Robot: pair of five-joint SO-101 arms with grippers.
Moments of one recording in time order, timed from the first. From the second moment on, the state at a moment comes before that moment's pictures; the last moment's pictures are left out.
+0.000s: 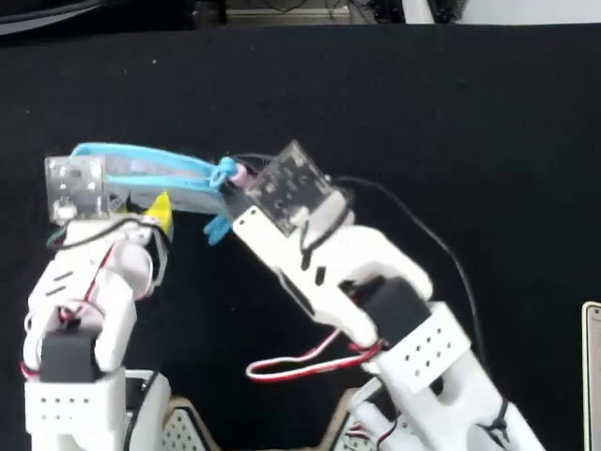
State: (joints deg) left arm -5.5 -78.3 55.0 57.5 1.1; right arm -37.2 -51.6 39.0 39.1 13.8
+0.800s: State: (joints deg) left arm -5.8 -93.8 58.2 64.2 -0.7; right arm -44.2 -42.5 18.5 50.9 22.0
